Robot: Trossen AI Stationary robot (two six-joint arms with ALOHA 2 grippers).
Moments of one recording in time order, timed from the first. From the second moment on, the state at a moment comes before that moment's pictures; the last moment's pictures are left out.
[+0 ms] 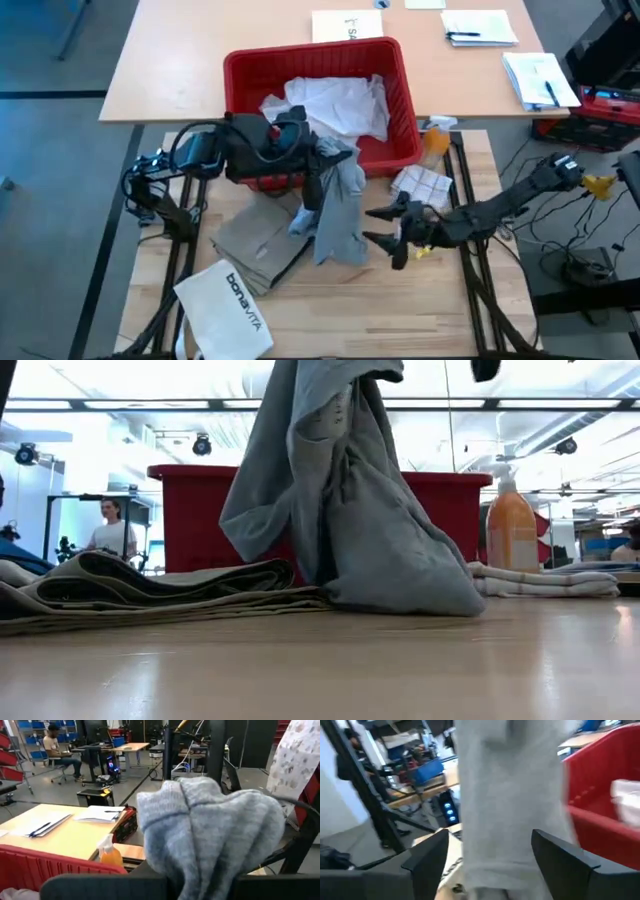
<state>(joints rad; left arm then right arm) -0.10 1.71 2.28 -0.64 -0.31 -0.06 0.45 1.15 0.72 0.44 0.60 0.31</state>
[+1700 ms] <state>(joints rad) 0.13 1.71 2.17 -0.84 -0.27 -0.15 0.28 0.92 0.79 0.26 0.35 0.48</state>
